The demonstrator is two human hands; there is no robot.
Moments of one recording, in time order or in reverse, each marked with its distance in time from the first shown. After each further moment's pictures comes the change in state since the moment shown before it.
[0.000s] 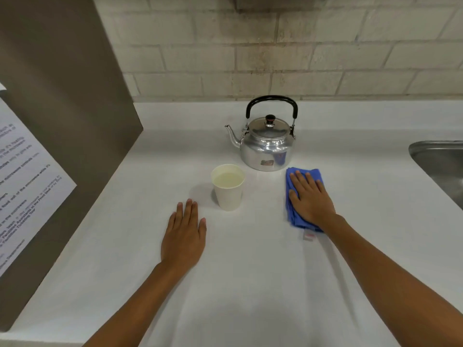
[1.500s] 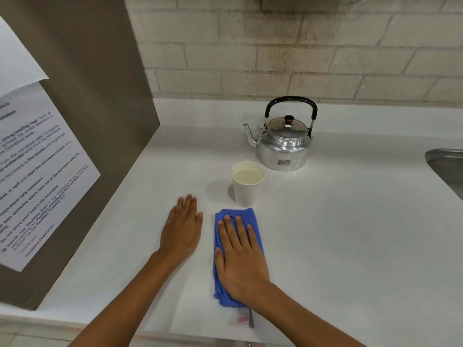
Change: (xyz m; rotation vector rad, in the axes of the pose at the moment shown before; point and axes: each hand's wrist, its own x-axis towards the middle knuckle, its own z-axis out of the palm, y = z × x) left_hand 0.002 -0.041 -0.015 -0.090 -0.063 -0.033; right_hand -0.127 -0.196 0.032 0.119 -0.020 -0.304
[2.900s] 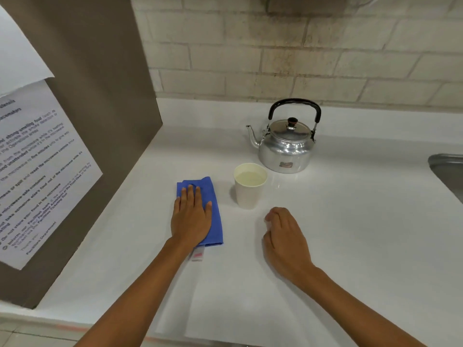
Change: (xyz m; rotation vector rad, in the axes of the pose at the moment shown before) left_hand 0.030 0.016 0.001 0.071 0.021 -0.076; right_hand 0.005 0.080 -0.032 0.153 0.194 0.110
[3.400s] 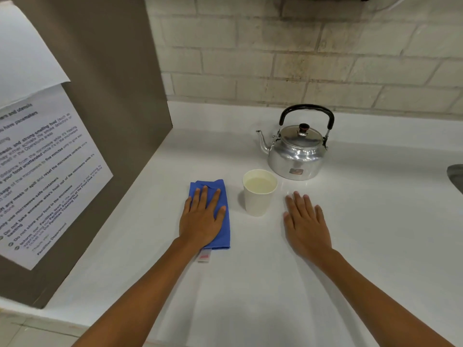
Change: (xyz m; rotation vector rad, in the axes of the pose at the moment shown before) left_hand 0.012 -0.006 0.008 0.036 0.015 0.120; right_hand 0.051 0.049 0.004 -0.227 -0.124 0.114
